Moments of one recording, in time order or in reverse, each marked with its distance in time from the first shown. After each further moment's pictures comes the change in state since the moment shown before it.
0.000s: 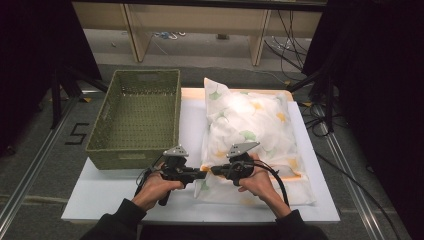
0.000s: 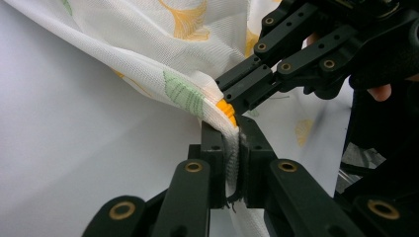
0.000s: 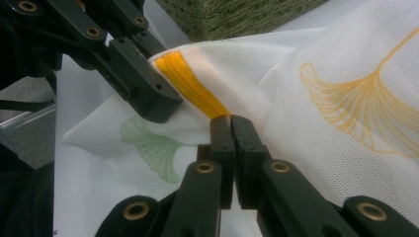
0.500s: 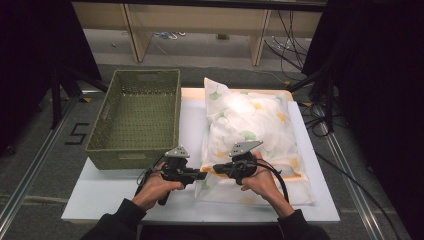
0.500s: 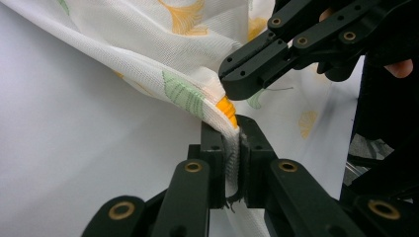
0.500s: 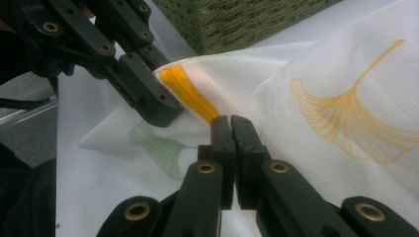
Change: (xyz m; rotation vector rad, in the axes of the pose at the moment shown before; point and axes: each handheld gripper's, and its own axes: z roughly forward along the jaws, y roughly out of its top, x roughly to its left) left arm 0.001 0.000 0.002 0.015 0.003 0.031; right arm 0.001 0.003 -0.010 -0.005 -0.003 -0.013
